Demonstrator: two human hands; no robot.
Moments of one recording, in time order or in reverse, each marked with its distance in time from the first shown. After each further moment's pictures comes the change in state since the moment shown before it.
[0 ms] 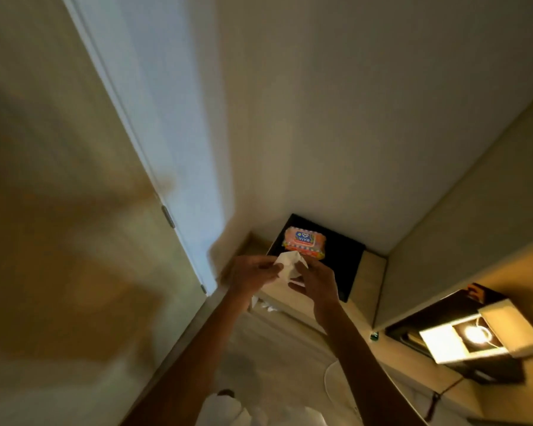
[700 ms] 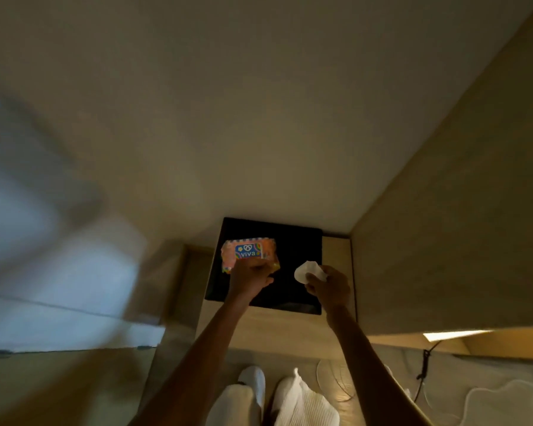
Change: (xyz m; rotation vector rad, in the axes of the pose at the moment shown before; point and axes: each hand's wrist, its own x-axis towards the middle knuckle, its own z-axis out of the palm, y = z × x) left_hand 0.285 -0.082 0.167 0.205 -0.266 -0.222; right_hand 0.276 0.083 -0.149 -0.321 0.533 0.074
